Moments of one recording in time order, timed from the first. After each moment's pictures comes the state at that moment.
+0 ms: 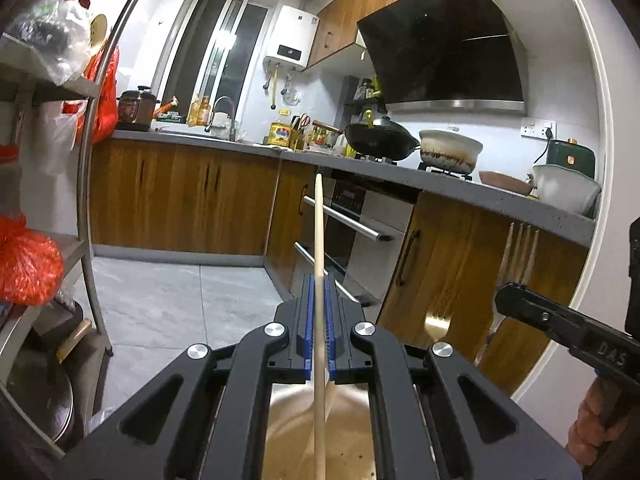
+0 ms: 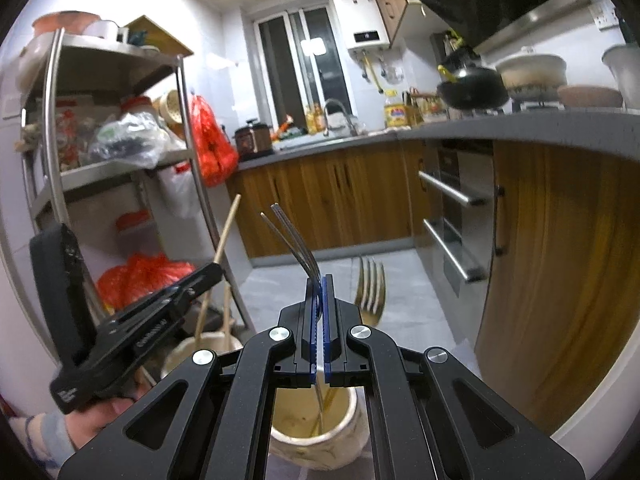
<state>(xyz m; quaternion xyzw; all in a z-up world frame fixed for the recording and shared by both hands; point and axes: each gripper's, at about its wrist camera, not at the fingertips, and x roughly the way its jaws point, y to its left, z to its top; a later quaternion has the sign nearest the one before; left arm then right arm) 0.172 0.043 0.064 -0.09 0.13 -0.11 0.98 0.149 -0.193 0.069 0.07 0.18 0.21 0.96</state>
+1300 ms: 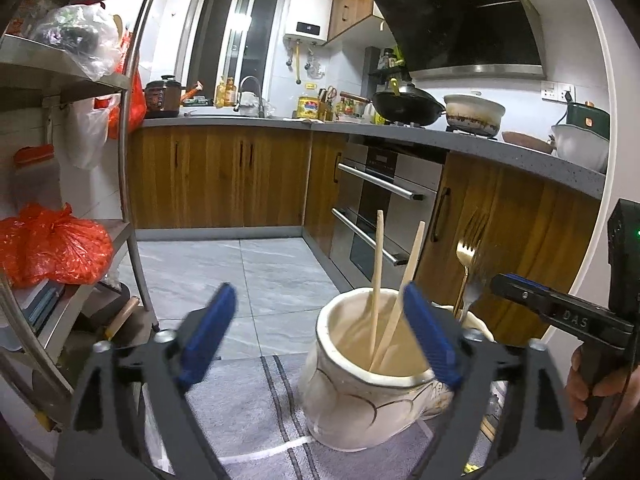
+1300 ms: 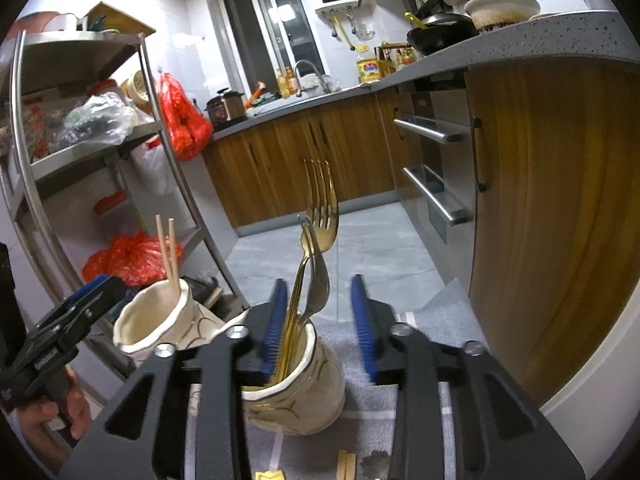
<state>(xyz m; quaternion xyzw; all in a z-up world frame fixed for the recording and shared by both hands) 0.124 0.067 0.051 -0.04 0.18 -0.05 0.98 0.161 -0.211 0.028 0.10 0.24 0.19 0.95</state>
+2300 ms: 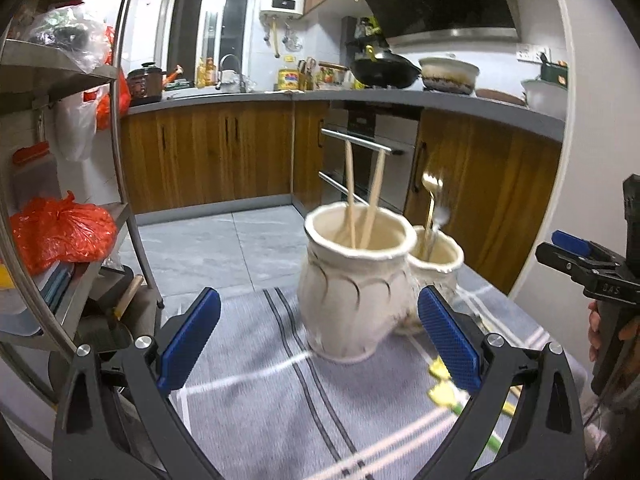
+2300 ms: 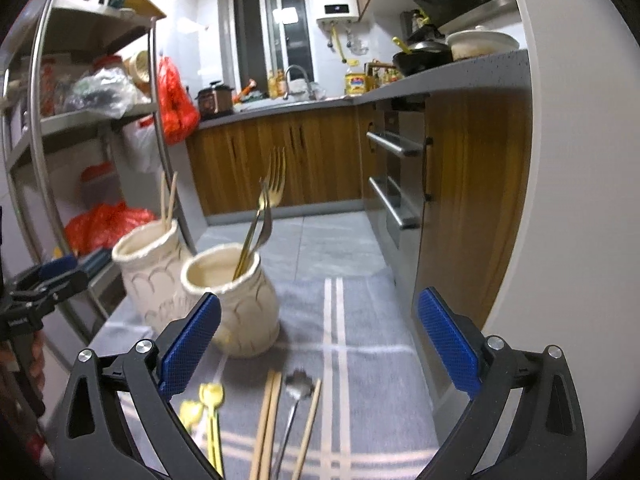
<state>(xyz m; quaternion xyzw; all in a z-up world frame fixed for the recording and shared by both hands) 0.062 0.065 0.036 0.00 0.24 -0.09 0.97 0.077 -0.257 0.017 0.02 0.24 0.14 0.96</state>
